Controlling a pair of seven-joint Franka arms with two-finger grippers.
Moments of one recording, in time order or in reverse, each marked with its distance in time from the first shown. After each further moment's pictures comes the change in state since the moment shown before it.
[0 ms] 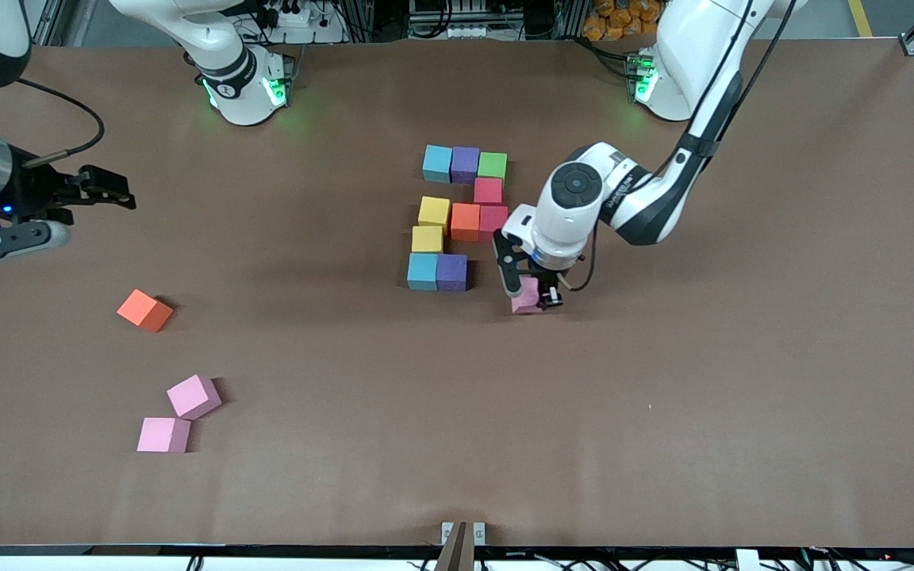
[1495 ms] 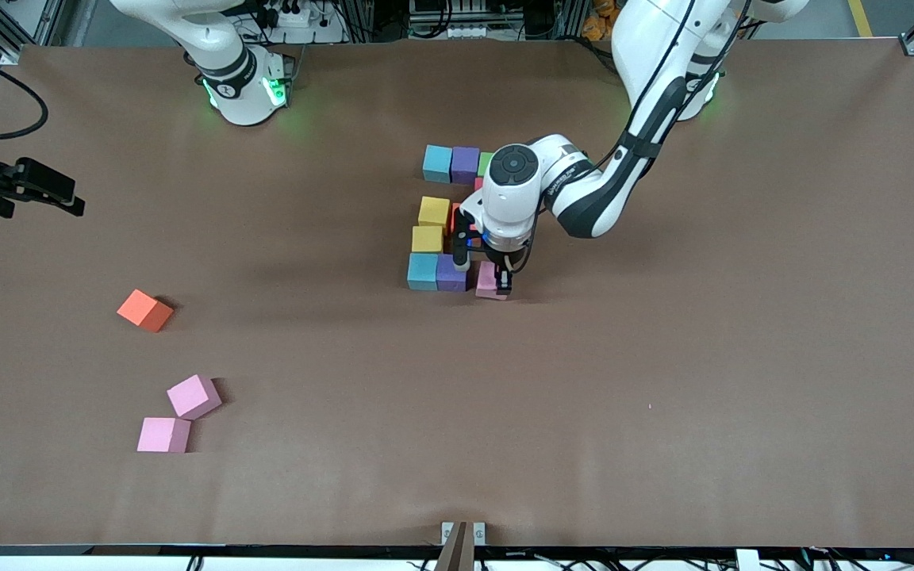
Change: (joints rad) left arm -0.122 0.094 0.006 0.080 0.101 0.000 -0.004; right arm -0.027 0.001 0.000 0.123 -0.006 0.002 0.138
